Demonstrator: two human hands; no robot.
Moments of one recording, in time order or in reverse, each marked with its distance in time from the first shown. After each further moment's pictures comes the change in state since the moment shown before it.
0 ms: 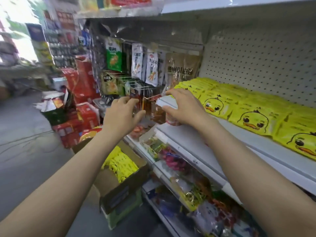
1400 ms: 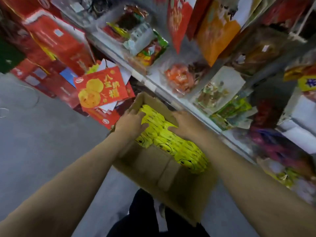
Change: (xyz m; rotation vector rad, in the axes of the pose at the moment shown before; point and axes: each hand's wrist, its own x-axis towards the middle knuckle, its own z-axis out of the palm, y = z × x) left_hand 0.134 -0.506 0.415 -0.111 -1.045 0.058; right_hand 0.284 -0.096 0.565 0.148 -0.888 0.523
